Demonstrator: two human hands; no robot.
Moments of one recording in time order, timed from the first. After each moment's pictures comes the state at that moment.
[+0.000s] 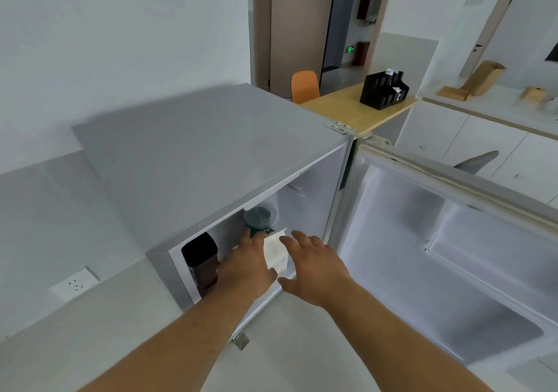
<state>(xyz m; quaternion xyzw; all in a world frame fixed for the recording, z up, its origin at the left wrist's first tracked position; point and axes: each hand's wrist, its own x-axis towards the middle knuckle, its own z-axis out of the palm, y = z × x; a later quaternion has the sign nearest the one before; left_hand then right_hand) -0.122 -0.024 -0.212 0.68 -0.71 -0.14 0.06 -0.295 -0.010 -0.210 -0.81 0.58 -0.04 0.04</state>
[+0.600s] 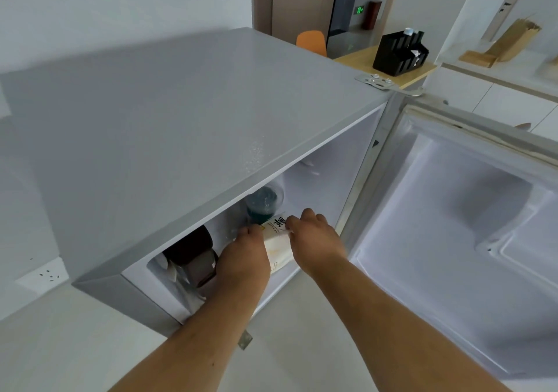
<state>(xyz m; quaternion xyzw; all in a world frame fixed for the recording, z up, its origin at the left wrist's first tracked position) -0.120 -0.066 -0.271 0.72 -0.69 -0.10 0.03 -0.273 -0.092 -0.280 -0.76 0.64 -0.08 0.05</state>
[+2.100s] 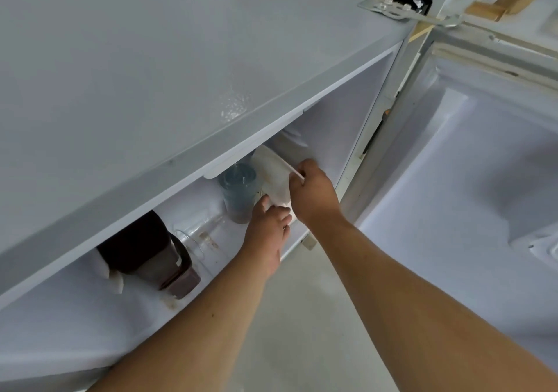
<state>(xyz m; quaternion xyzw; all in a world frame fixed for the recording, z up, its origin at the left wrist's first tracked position) -0.192 -0.132 -0.342 0.52 -0.19 -0.71 0.43 -0.296 -0.162 -0.293 -0.57 0.70 -0.34 0.26</state>
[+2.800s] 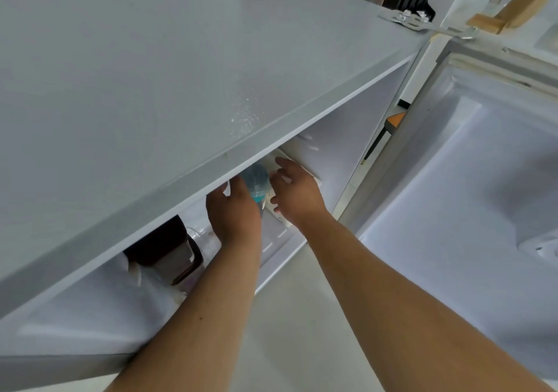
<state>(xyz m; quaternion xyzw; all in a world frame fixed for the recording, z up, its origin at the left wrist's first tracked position) -0.149 -0.132 -0.284 0.66 -0.22 -0.39 0.61 -0.248 -0.155 -0.276 -0.51 0.66 -0.36 0.41</state>
